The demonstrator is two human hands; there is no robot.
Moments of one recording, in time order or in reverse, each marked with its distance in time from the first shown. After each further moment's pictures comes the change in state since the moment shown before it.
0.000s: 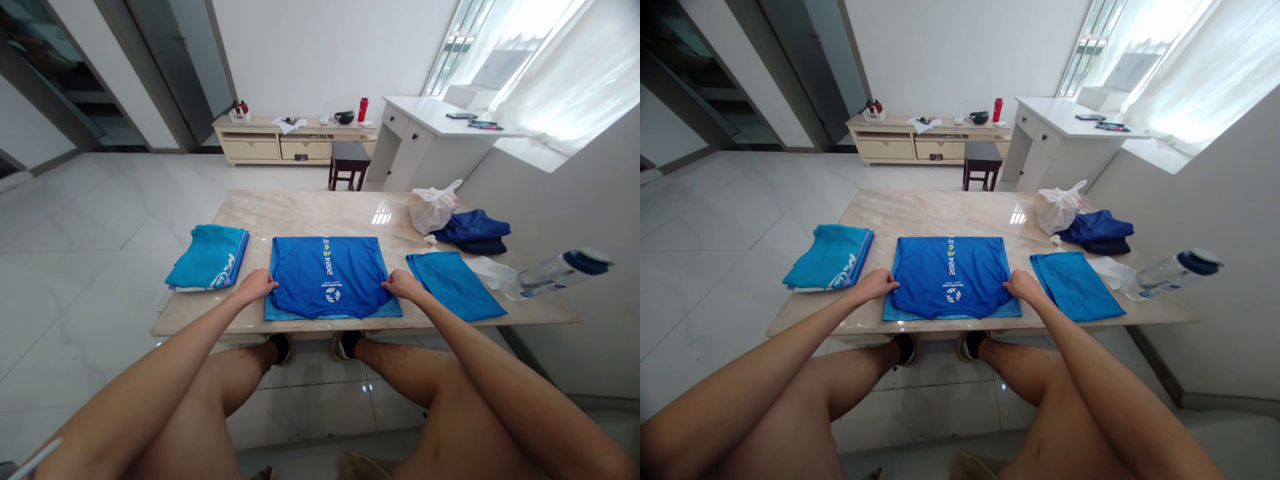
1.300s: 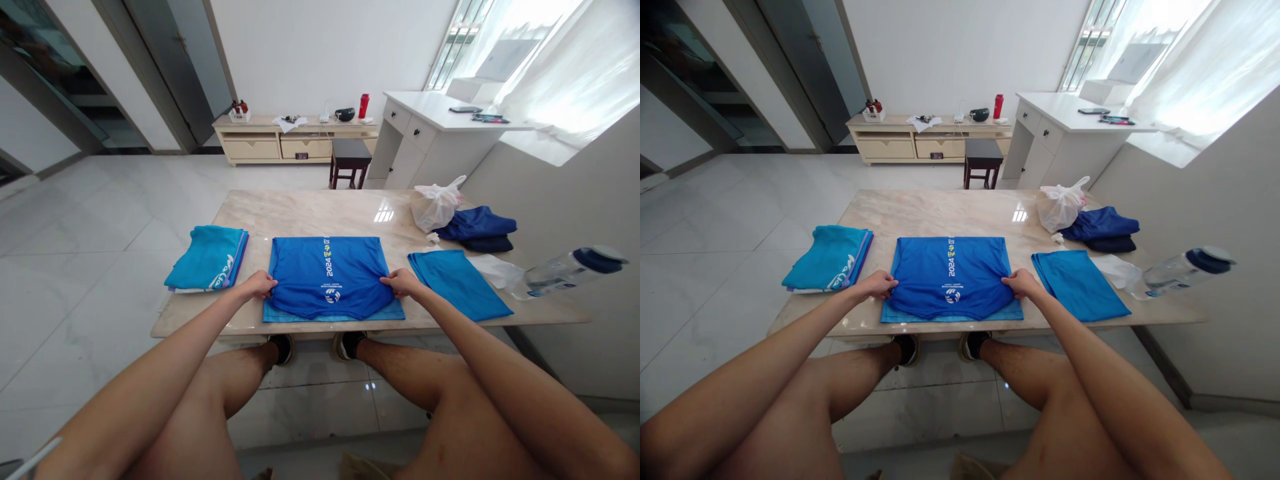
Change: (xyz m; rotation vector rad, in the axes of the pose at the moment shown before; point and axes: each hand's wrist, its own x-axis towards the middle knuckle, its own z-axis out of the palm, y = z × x) left_hand 0.009 0.003 0.007 -0.473 -0.123 -0.228; right_hand 0.013 -0.001 0.008 0.478 -0.060 0.226
